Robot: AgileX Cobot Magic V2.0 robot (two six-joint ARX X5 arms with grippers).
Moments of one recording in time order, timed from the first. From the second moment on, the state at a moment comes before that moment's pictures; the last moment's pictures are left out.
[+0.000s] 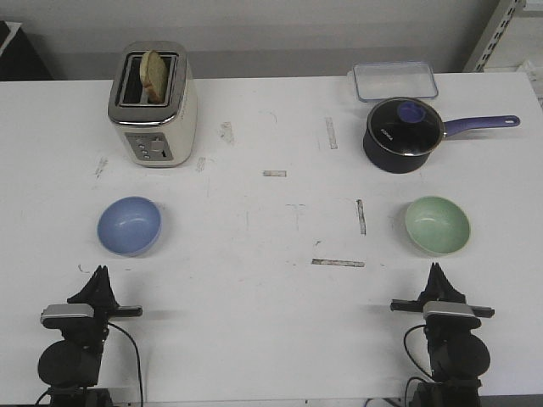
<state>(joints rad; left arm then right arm) -0.01 0.01 0.03 0.08 -0.05 0.04 -0.04 0.00 0.01 -0.06 0.08 -0.04</state>
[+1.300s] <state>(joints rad) -0.01 0.01 0.03 0.08 -0.05 0.04 -0.04 0.10 0.29 0.16 0.13 -0.04</state>
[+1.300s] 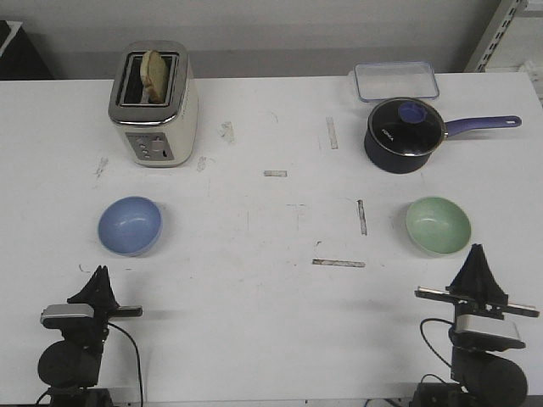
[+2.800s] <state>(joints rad) -0.01 0.01 0.03 0.08 -0.05 0.04 -0.41 1.57 1.16 -0.71 -0.13 -0.16</state>
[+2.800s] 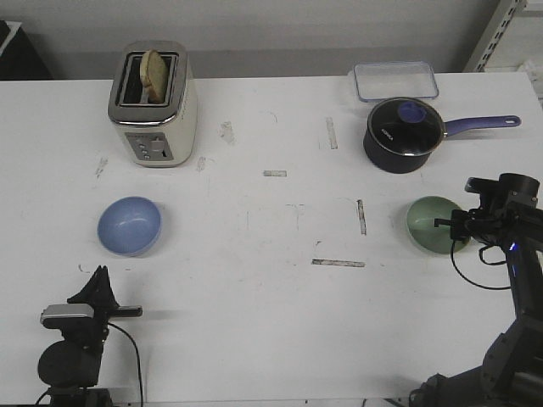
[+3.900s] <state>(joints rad) -0.01 0.01 0.03 0.08 -0.05 0.04 0.49 1.54 1.37 -0.71 -0.29 0.00</state>
